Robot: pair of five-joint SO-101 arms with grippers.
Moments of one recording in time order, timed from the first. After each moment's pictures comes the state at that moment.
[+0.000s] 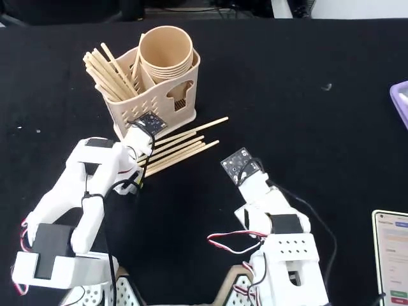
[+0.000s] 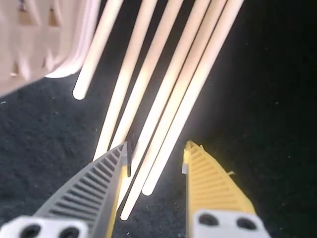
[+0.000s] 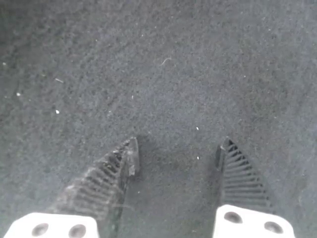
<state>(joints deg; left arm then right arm) 0.0 -6.0 44.1 48.5 -38.5 -1.8 -65.6 89.3 50.9 30.1</state>
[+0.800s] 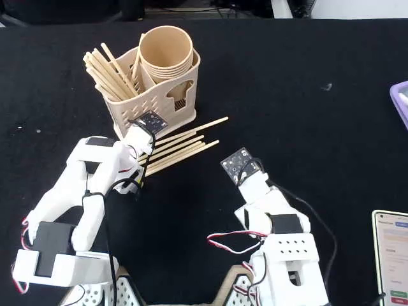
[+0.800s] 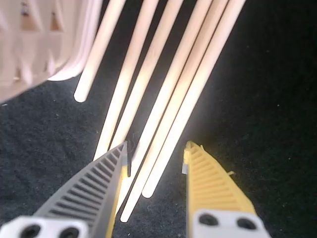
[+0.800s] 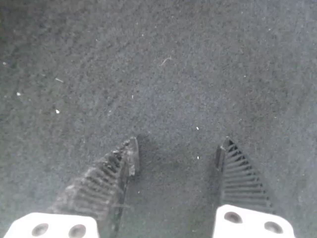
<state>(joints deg) 0.1 -5.3 43.2 48.6 -38.3 -1.8 -65.6 89.4 50.9 30.1</state>
